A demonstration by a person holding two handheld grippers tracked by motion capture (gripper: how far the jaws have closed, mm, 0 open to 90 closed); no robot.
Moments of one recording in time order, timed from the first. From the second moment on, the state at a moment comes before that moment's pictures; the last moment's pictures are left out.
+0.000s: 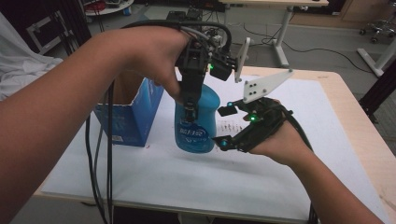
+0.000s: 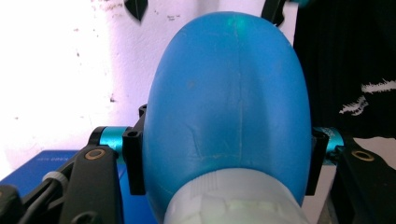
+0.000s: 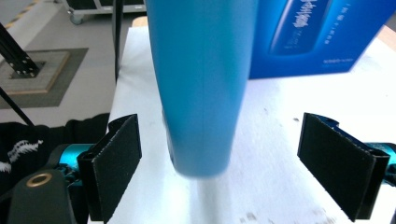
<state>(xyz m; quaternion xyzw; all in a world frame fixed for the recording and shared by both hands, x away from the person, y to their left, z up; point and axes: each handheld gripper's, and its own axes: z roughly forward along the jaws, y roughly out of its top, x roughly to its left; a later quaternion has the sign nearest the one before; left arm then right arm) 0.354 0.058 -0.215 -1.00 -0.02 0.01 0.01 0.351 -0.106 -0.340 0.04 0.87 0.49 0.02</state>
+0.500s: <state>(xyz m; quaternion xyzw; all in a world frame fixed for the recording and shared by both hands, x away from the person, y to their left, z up) 0.371 0.089 -0.173 -0.99 -0.14 0.02 -0.01 0.349 -0.154 -0.314 0.05 0.92 0.39 0.06</state>
